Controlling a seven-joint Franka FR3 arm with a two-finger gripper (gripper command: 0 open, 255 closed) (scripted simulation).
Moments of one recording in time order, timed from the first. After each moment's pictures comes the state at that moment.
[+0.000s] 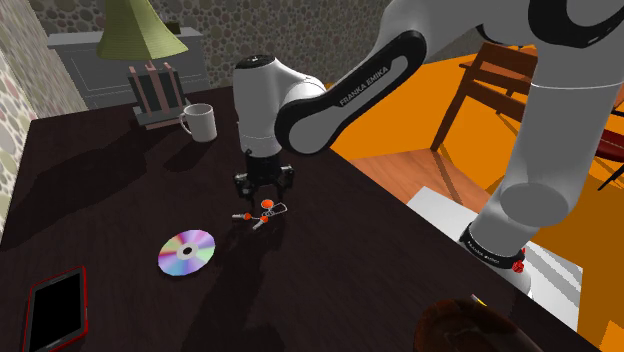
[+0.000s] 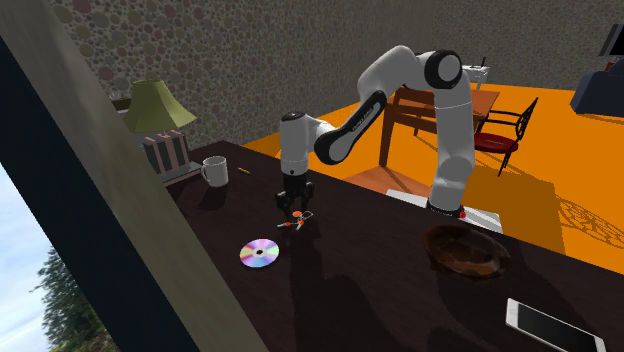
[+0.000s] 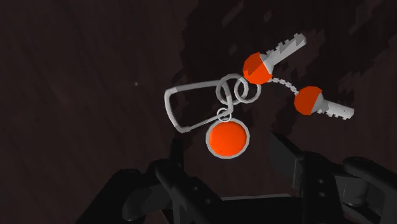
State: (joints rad) arm -0.01 0.29 0.70 -2.04 -0.25 2.25 1.26
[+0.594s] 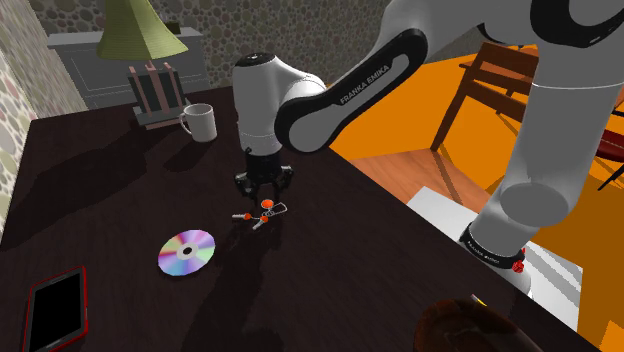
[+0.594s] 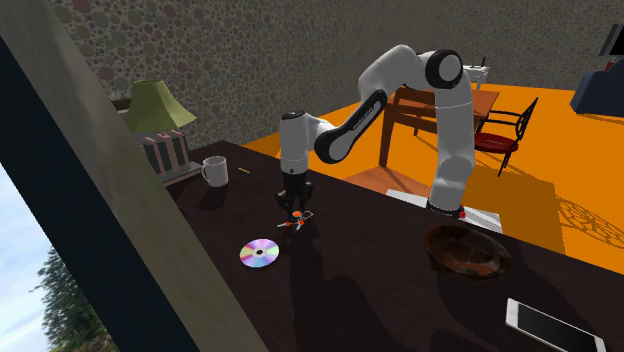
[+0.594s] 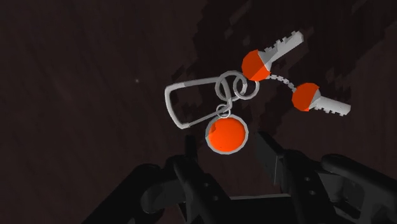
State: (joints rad) arm -0.01 0.28 0.70 -2.03 -0.25 2.25 1.26
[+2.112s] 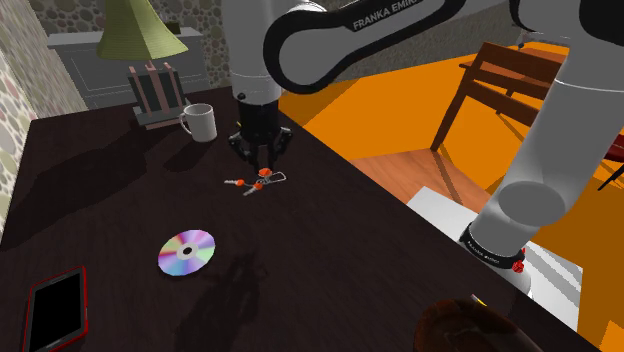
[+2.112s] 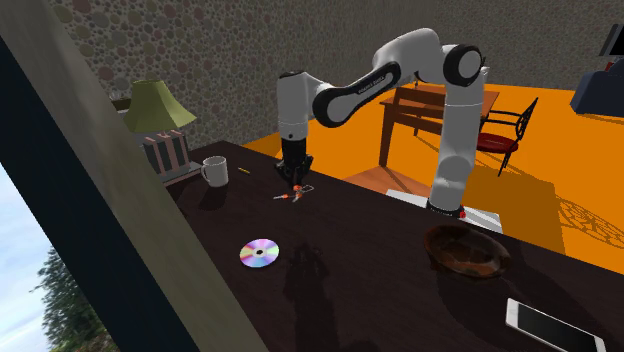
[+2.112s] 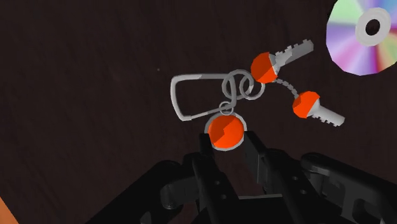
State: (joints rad) arm -0.06 0.14 0.75 -1.90 -0.11 2.00 1.17
